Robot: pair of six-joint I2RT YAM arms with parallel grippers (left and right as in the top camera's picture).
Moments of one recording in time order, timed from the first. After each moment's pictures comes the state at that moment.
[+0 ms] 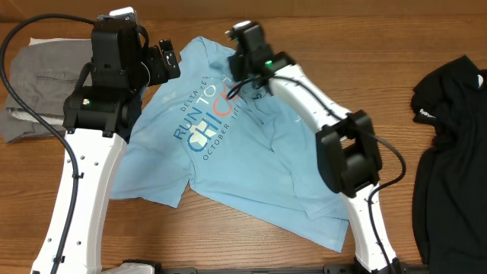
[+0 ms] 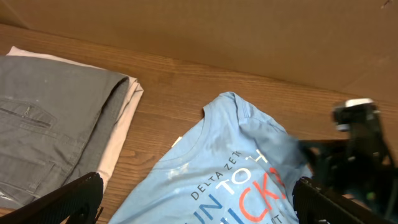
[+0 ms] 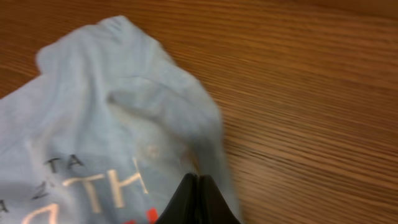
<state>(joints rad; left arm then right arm) -0.12 1.46 1.52 -0.71 -0.16 -0.29 0.48 2.40 2.03 -0.47 0.03 0.15</state>
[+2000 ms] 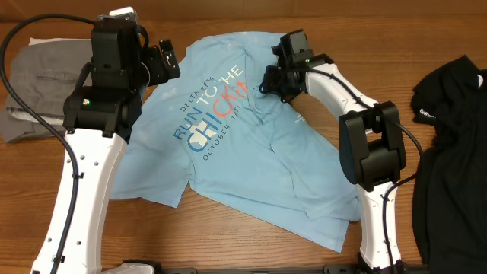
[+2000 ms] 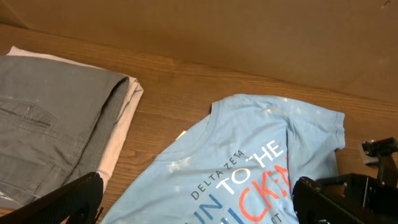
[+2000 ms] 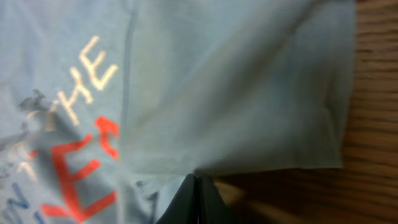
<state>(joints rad) -0.12 1.46 1.52 -0.71 -0.16 -0.29 0.30 2.36 1.82 -0.56 -0.30 0.40</state>
